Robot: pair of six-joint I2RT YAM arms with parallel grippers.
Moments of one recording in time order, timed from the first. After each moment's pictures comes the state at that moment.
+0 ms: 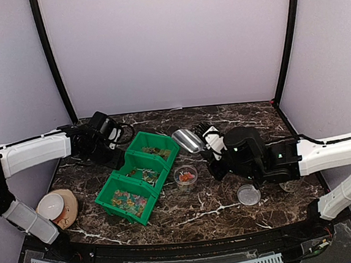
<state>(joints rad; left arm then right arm) -0.57 1.45 1.05 -0.67 -0.18 -0.17 1.18 1.30 0.87 -0.07 0.50 0.04</state>
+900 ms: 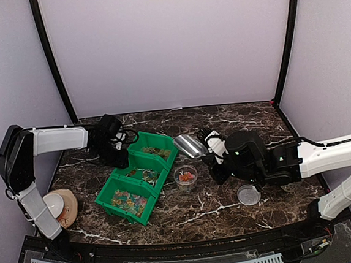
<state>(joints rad) -0.46 1.74 1.14 -0.59 -0.04 -0.18 1.18 1.29 0.83 -0.07 0.46 0.08</state>
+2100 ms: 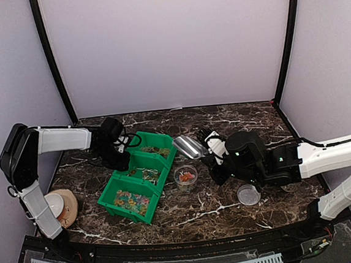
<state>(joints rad) -0.45 1.78 1.14 -0.58 0.02 -0.17 1.18 1.29 0.82 -0.06 0.45 0.09</state>
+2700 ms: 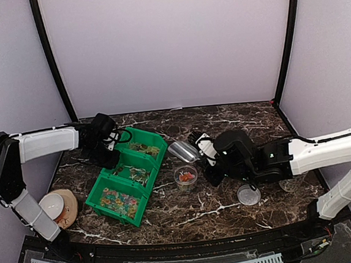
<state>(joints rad) -0.46 1.63 1.12 -0.70 -0.11 -0.16 1.18 1.36 0.90 -0.14 0.42 0.08</state>
